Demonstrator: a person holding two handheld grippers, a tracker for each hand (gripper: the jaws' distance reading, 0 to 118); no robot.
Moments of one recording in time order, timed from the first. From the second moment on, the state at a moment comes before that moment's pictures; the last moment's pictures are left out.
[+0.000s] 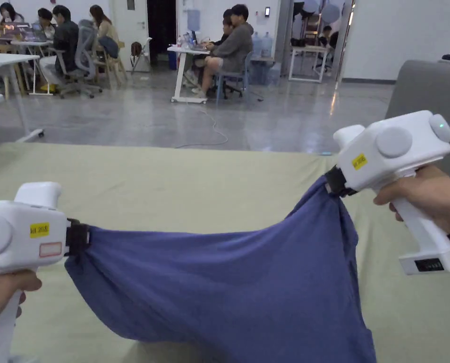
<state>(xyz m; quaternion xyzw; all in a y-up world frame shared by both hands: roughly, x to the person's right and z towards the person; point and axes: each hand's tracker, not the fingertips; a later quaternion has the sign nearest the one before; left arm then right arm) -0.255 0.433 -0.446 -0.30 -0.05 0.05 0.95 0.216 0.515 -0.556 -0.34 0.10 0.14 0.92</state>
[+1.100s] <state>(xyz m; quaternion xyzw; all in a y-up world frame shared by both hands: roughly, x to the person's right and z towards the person) -0.220 0.666 -0.641 -0.14 0.04 0.01 0.99 0.257 0.670 -0.680 -0.19 -0.02 0.02 0.98</state>
